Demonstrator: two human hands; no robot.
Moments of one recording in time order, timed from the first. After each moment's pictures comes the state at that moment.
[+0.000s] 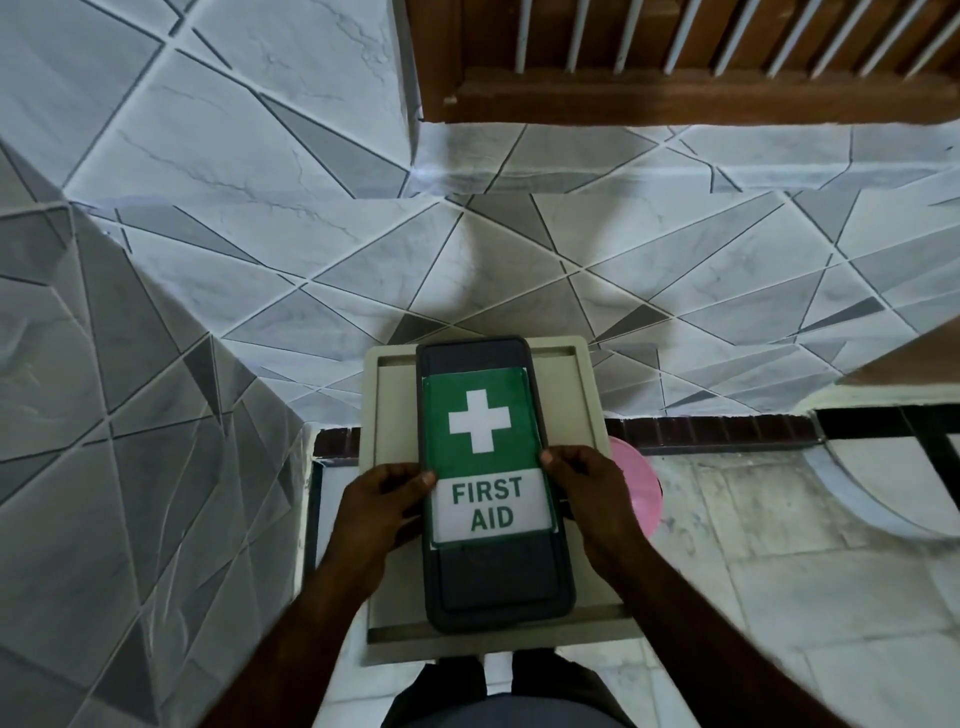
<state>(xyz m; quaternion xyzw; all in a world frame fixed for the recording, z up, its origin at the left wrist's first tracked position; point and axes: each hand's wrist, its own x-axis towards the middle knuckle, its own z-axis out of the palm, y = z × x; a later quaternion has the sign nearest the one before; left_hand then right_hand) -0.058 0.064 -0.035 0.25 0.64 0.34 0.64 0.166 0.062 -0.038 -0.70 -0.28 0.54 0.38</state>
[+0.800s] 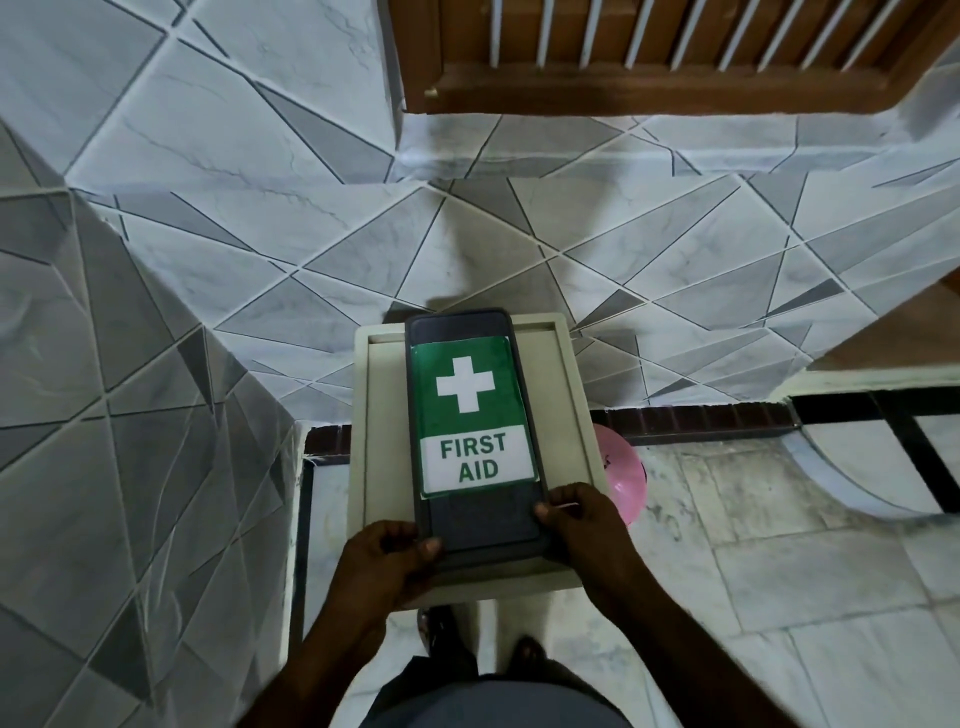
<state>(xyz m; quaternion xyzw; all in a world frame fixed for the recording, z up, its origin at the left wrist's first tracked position) -0.054 -0.031 -0.047 0.21 0.66 0.30 0.65 0.171 -0.026 -0.040 -0.71 -0.26 0.57 0.34</state>
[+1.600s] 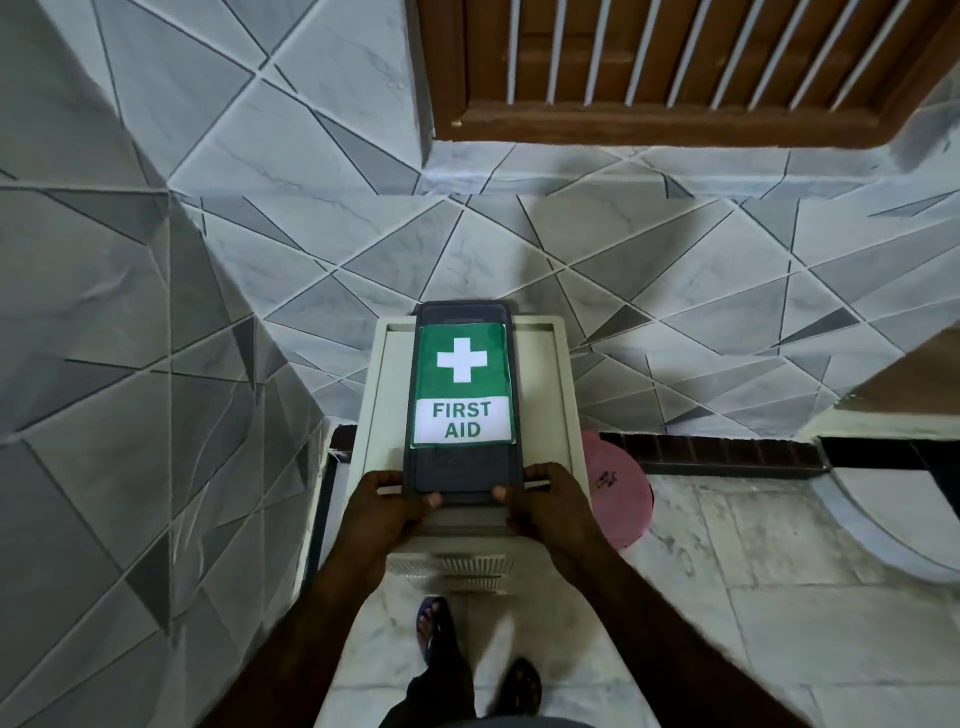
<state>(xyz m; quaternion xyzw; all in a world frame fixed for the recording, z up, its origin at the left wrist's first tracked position) -0.023 -0.056 -0.037 0.23 0.67 0.38 0.59 0.181 -0.045 -0.040 -0.63 -0.28 0.63 0.36</state>
